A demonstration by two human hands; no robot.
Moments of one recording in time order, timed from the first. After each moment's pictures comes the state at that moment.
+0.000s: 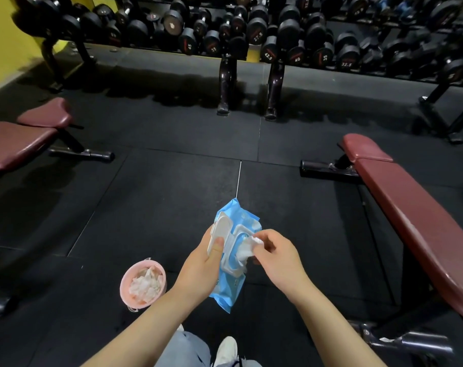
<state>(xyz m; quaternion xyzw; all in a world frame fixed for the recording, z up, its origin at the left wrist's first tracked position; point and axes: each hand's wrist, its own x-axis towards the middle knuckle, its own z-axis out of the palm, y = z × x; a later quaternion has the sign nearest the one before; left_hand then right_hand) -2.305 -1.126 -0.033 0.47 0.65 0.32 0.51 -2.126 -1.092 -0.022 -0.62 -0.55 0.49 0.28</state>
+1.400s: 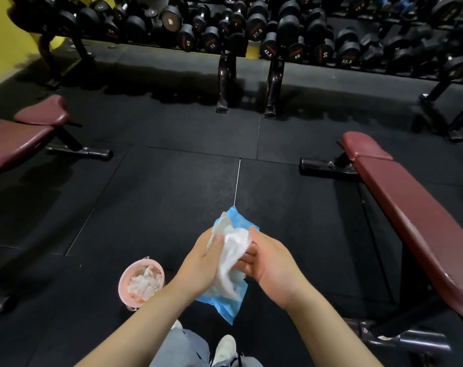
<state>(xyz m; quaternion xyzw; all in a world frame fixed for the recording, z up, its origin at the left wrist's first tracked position) -2.303 -1.115 -0.029 0.43 0.65 0.32 0.54 -2.142 -1.096 0.001 -0.46 -0.32 0.75 0.35</state>
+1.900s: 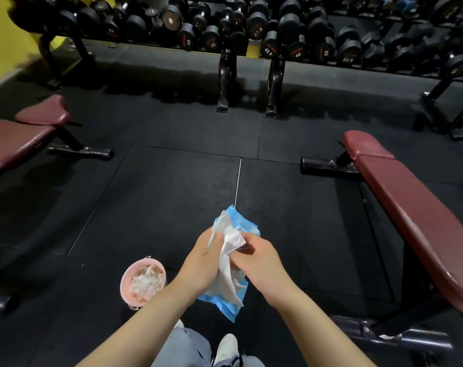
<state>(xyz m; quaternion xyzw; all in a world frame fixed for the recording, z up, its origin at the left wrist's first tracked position) -2.304 -1.115 -0.027 0.40 0.65 0.34 0.55 -2.159 -1.102 -0.007 -0.55 -0.52 0.59 0.28</state>
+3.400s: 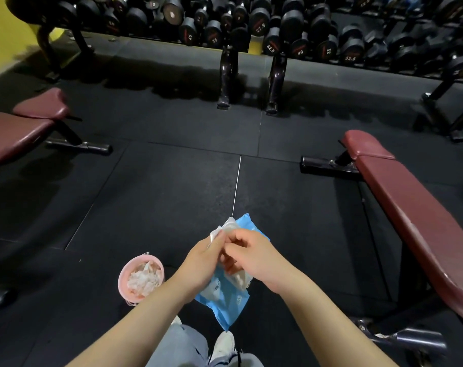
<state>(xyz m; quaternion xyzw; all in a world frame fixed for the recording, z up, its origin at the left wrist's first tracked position) -2.309 -1.111 -0.034 0.43 0.59 0.34 0.59 -2.169 -1.085 0.014 -0.54 -0.52 0.64 0.18</state>
